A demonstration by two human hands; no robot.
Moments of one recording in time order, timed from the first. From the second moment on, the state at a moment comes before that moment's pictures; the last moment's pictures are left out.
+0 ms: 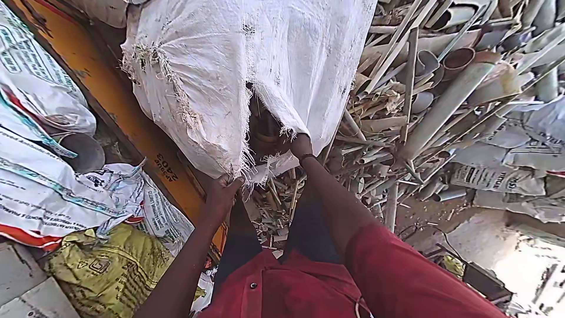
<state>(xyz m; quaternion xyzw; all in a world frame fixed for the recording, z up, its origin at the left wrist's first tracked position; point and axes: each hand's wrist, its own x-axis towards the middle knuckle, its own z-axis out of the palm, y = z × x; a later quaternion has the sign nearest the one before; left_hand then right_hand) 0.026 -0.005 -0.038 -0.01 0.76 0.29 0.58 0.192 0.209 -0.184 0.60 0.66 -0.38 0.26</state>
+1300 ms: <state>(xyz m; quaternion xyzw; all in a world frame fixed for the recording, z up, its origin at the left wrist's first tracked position) 0.026 -0.016 -0.021 -0.06 0.79 0.36 0.50 0.106 0.118 -0.186 0.27 0.78 -0.46 0.33</state>
